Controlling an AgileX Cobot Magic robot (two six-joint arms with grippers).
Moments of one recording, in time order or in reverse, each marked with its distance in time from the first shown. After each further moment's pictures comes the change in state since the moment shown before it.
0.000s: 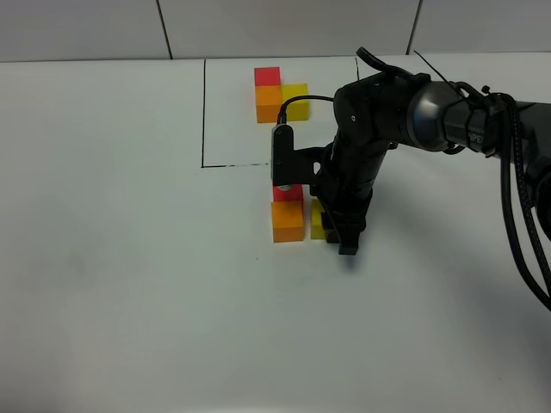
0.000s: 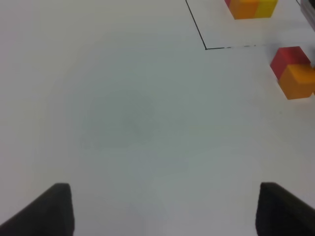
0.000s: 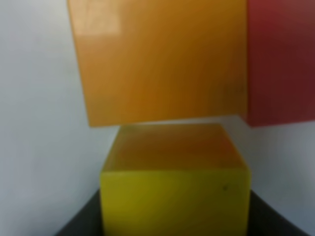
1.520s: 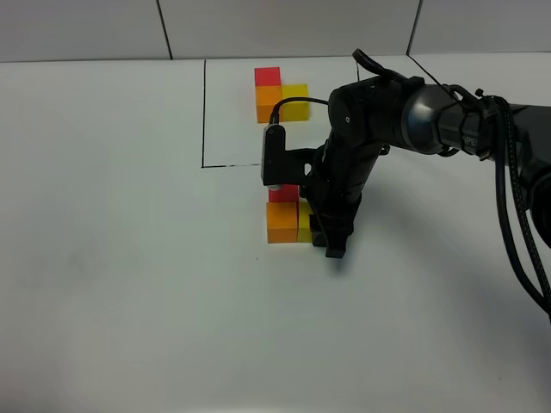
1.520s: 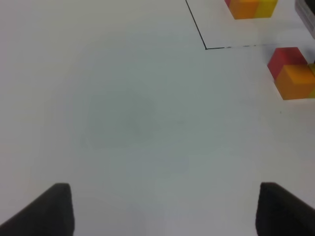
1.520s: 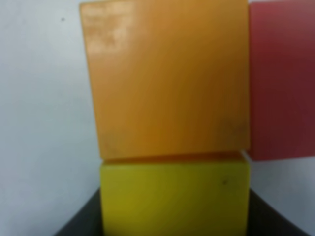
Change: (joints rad) left arm 0.000 0.000 0.000 0.000 0.000 0.000; right arm 0.009 0.010 -0.004 0.062 -0.009 -0.002
